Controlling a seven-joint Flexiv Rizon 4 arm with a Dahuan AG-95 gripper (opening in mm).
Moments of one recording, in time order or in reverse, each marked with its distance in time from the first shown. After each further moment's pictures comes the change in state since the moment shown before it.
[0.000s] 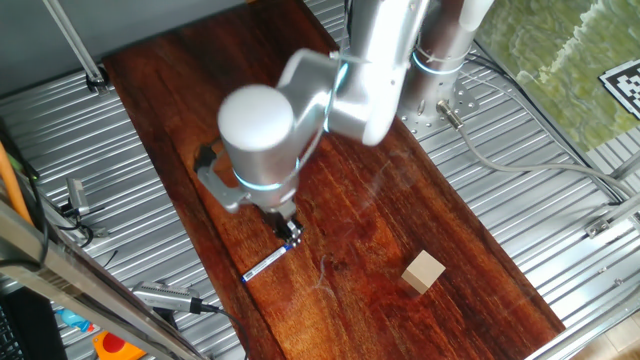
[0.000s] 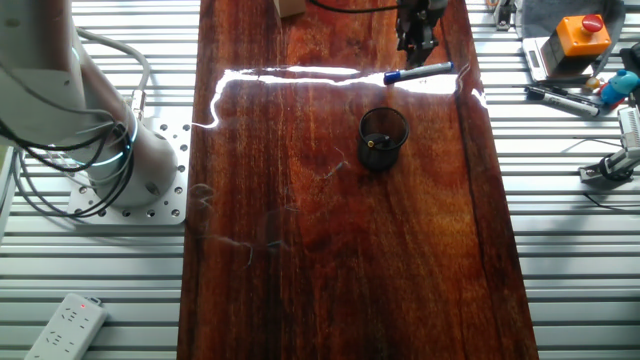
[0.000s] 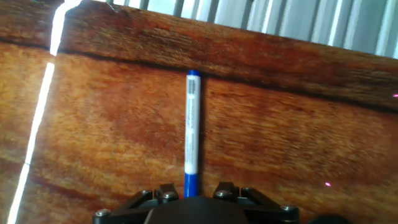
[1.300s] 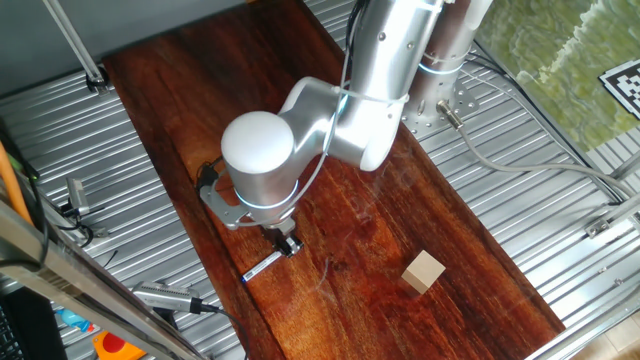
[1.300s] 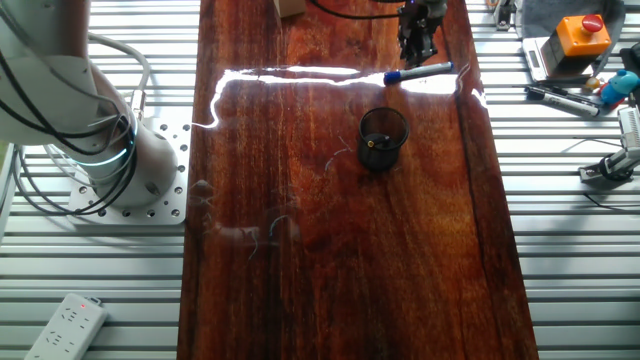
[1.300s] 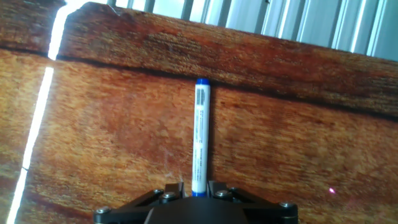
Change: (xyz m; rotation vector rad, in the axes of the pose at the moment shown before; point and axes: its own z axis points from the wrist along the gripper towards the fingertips) arm -0.017 0.009 0.022 -0.004 -0.005 -0.010
